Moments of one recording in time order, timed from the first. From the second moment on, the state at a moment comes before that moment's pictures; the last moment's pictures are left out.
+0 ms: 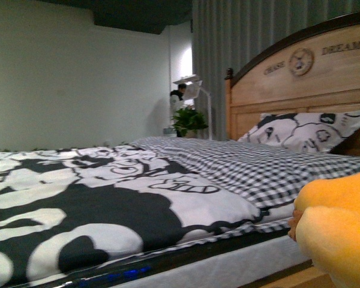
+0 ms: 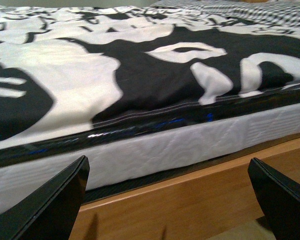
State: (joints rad) left arm 0.00 0.00 0.01 -0.01 0.00 0.00; right arm 0.34 0.09 0.01 0.26 0.11 0.06
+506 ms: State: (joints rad) left arm 0.00 0.00 0.01 -0.01 0.00 0.00; right arm 0.34 0.09 0.01 0.26 0.11 0.06
